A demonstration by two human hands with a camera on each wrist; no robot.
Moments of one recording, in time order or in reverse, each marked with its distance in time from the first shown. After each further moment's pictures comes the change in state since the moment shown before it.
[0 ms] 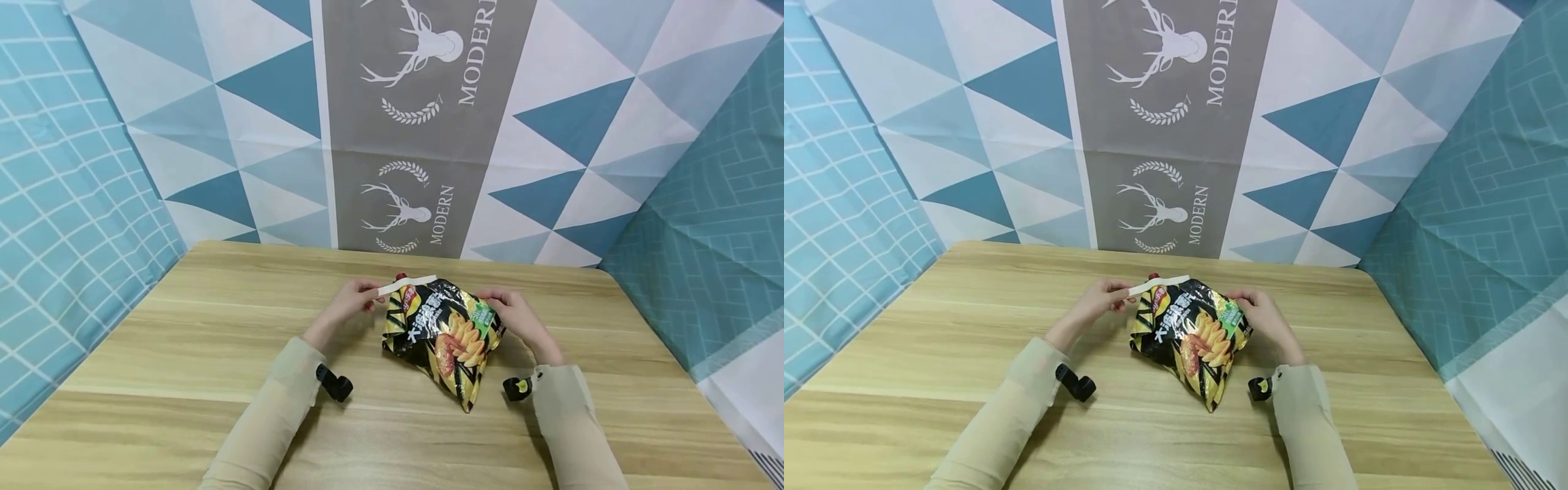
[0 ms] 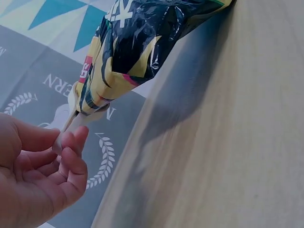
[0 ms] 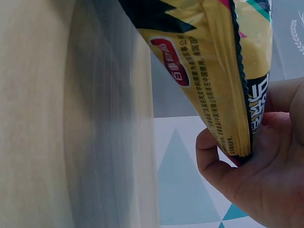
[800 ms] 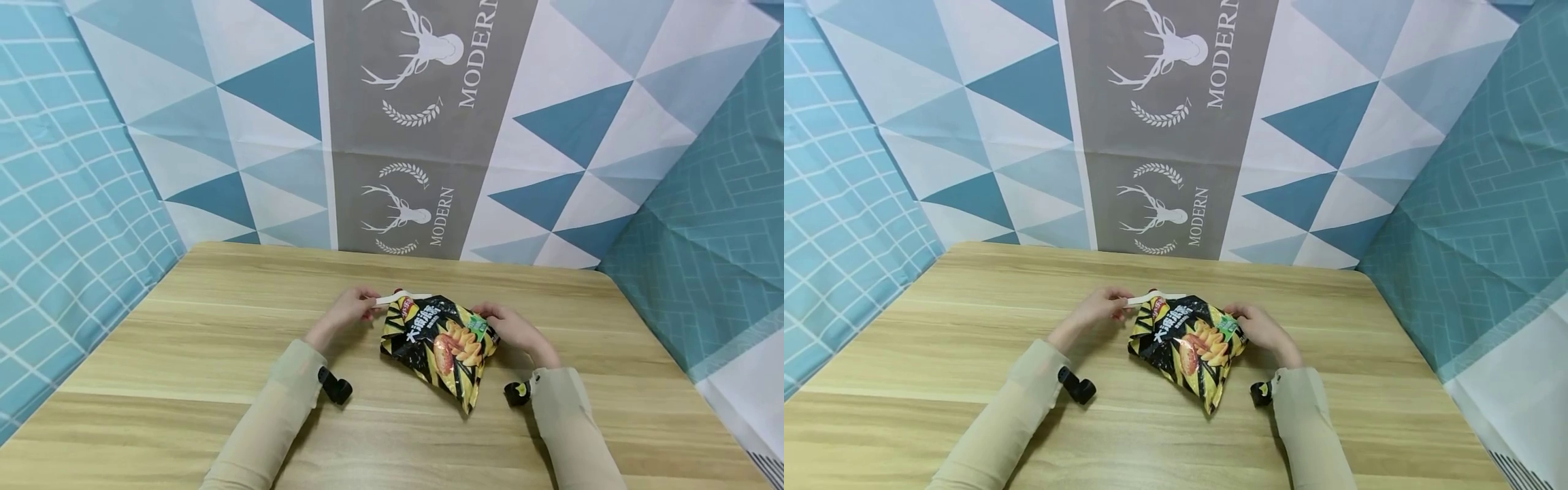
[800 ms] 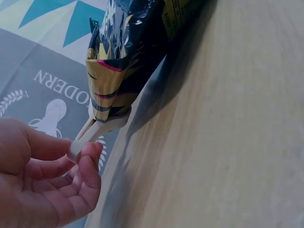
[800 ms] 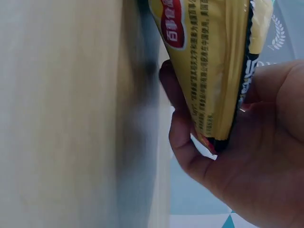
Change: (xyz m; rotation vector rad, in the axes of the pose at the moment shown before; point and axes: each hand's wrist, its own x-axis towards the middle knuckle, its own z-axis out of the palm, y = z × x) left_hand -0.001 -0.010 0.001 0.108 -0.024 -0.092; right_hand -0.003 0.018 0.006 -0.113 -0.187 0.027
